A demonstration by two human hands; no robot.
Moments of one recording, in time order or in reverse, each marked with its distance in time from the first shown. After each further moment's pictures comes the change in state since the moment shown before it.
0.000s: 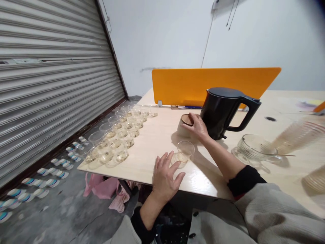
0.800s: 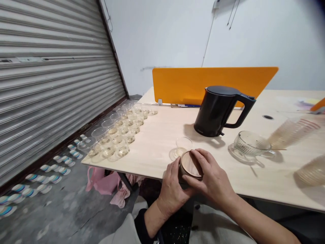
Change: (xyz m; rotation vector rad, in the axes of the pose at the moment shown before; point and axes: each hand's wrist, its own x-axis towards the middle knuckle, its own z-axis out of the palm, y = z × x) left_hand -0.028 0.044 -0.004 -0.411 0.109 -0.056; right_hand -0.201 -0.078 -0.078 -0.118 -0.162 -0.142
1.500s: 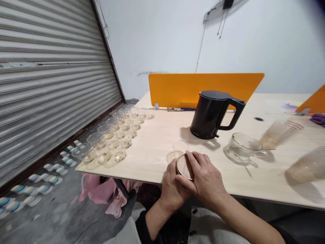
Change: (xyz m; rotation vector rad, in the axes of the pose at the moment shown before) left_hand 0.011 -0.003 0.027 0.173 0.038 -0.050; right_hand 0.011 -0.015 0.001 -0.279 0.042 -0.086
